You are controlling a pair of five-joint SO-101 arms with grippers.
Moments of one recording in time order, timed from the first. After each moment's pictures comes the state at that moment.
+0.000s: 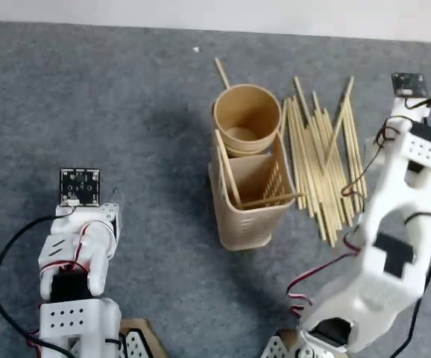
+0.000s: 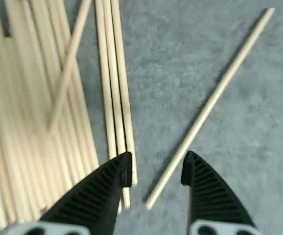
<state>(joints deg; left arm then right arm) -13.5 -83.3 90.2 37.1 -2.8 20.0 16.4 -4.5 61.8 24.4</state>
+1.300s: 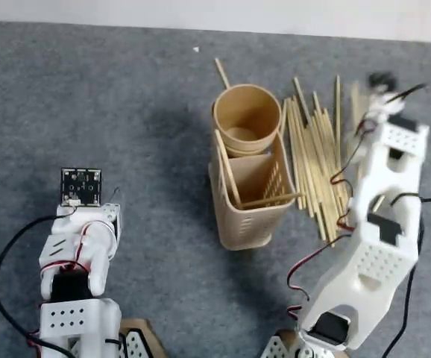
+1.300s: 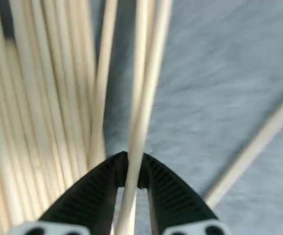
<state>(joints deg) -13.1 -83.3 90.2 37.1 -2.8 15.9 28.8 -15.6 60.8 22.6</state>
